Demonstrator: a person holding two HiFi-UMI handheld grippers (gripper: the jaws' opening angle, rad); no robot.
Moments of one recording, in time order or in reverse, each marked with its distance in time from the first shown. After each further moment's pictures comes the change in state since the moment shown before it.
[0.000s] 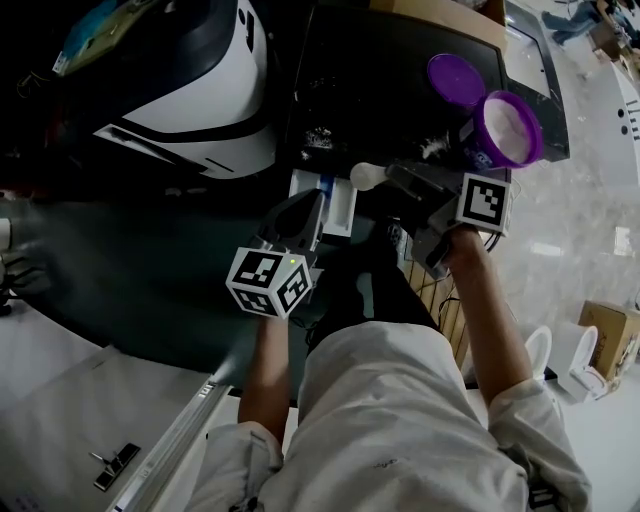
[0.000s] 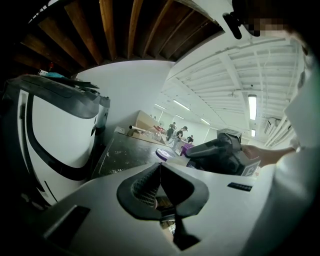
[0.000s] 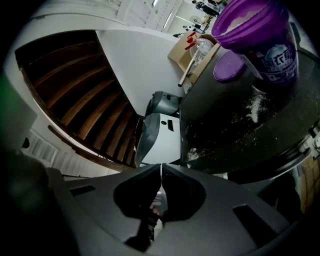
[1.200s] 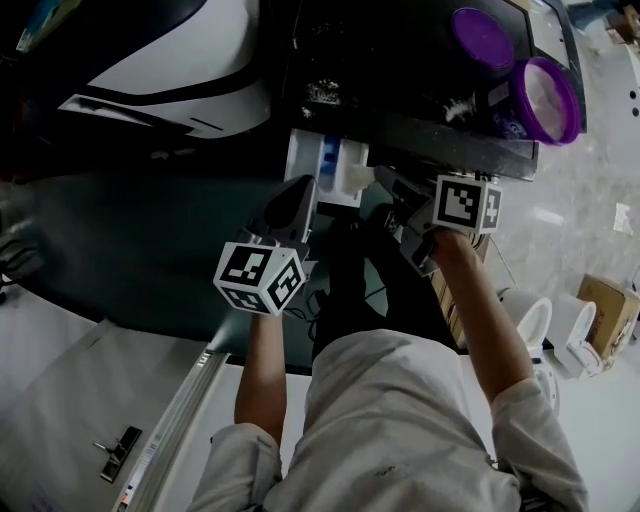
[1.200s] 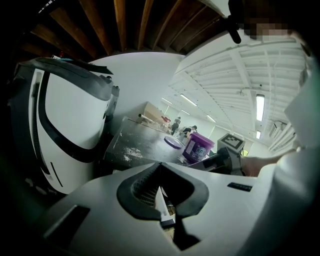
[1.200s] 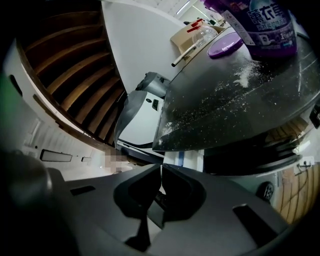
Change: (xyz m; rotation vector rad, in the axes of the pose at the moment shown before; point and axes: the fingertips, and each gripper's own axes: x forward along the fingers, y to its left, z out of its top) left arm -0.010 0.038 -0.064 -0.074 0.075 0.042; right arm 0.039 -0.089 -0.080 -0.101 0.146 -0.168
